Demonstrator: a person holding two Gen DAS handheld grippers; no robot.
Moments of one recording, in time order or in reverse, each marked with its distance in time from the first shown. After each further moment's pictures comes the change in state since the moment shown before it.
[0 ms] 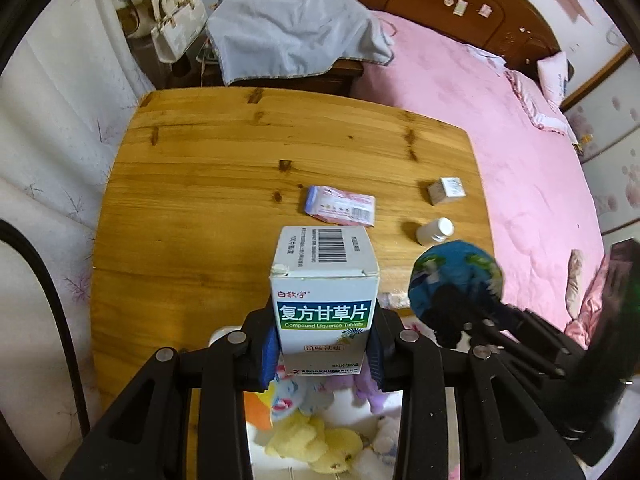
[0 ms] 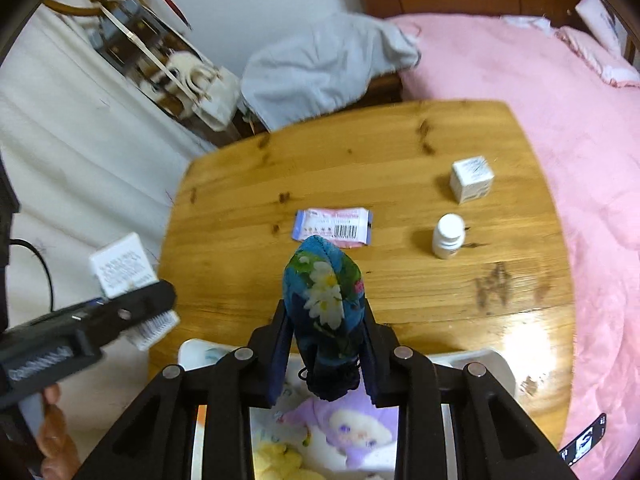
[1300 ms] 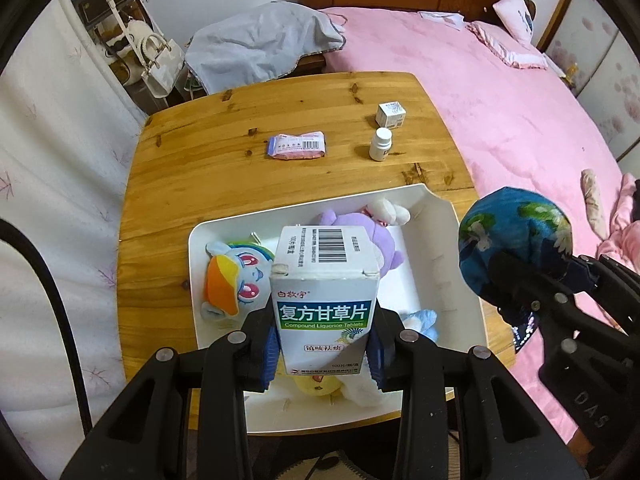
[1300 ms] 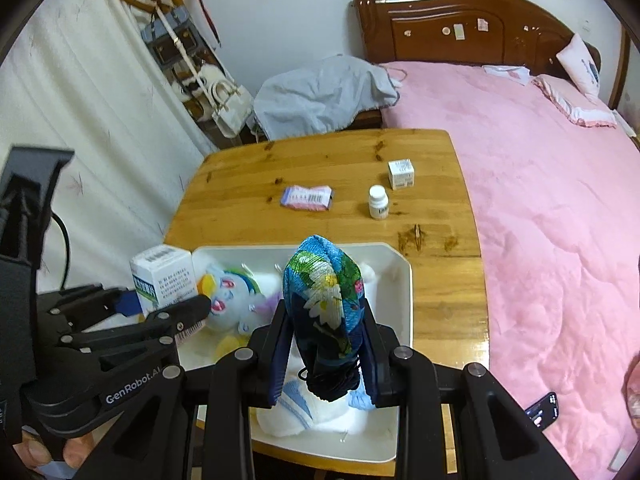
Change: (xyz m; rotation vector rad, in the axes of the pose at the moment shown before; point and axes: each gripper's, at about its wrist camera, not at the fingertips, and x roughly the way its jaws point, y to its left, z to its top) left arm -0.039 -0.085 -0.127 0.215 -0.052 0.148; right arm -0.106 -0.017 -0.102 -0.142 -0.075 -0.105
